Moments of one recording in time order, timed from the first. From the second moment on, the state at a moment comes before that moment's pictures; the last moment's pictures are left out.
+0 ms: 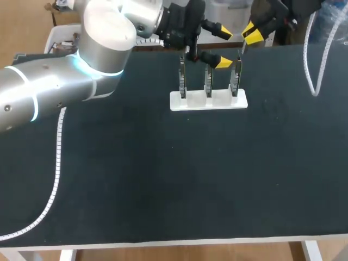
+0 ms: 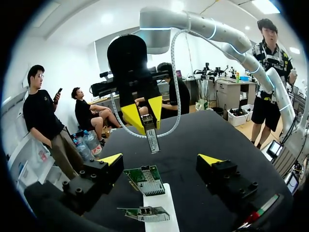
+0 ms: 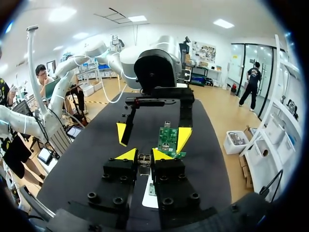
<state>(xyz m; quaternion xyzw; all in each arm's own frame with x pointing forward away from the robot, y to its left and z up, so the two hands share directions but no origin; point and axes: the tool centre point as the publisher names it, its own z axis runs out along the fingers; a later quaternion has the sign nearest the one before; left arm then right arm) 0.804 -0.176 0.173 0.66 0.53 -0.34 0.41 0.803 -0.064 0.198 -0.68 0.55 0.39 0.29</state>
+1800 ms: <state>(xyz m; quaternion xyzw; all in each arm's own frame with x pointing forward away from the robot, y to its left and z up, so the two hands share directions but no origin) 0.804 -0.176 0.173 0.66 0.53 -0.34 0.41 0.796 -0.064 0.182 -0.68 0.55 0.39 0.28</state>
